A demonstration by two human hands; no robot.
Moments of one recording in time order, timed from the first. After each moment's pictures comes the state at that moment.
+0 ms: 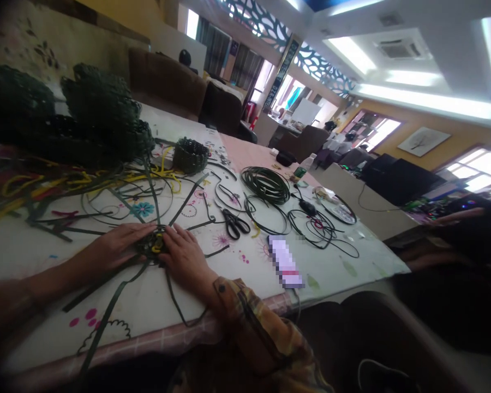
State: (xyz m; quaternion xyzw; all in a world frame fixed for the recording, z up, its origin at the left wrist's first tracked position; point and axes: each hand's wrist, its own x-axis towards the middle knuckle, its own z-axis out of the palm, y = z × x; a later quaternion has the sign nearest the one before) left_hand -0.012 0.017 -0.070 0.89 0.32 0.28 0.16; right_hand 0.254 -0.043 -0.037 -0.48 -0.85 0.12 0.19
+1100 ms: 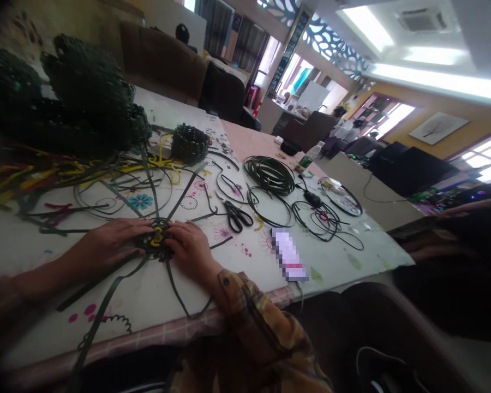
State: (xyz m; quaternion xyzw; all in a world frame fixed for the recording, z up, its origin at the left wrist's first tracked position) left_hand -0.012 0.011 -0.058 0.90 0.30 0.28 0.14; right_hand 0.269 -0.028 -0.044 -0.45 -0.82 0.14 0.33
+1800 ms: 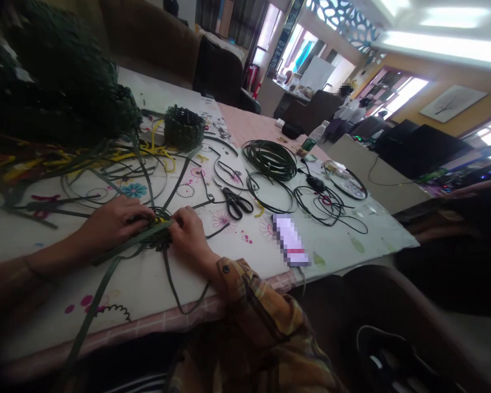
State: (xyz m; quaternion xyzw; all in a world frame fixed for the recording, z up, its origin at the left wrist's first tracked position) left_hand 0.021 0.035 -0.029 0.89 0.37 0.22 0.15; right_hand 0.250 -0.029 -0.030 -0.56 -0.65 0.28 0.42
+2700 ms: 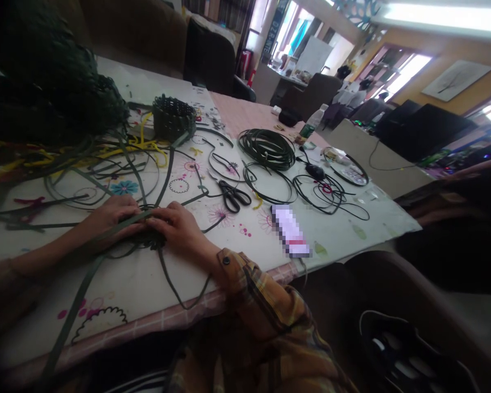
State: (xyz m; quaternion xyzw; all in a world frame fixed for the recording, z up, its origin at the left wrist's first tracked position) left_hand 0.021 0.045 -0.034 0.89 0.33 0.24 0.22; right_hand 0.256 -0.023 -0.021 -0.49 -0.72 0.35 0.35
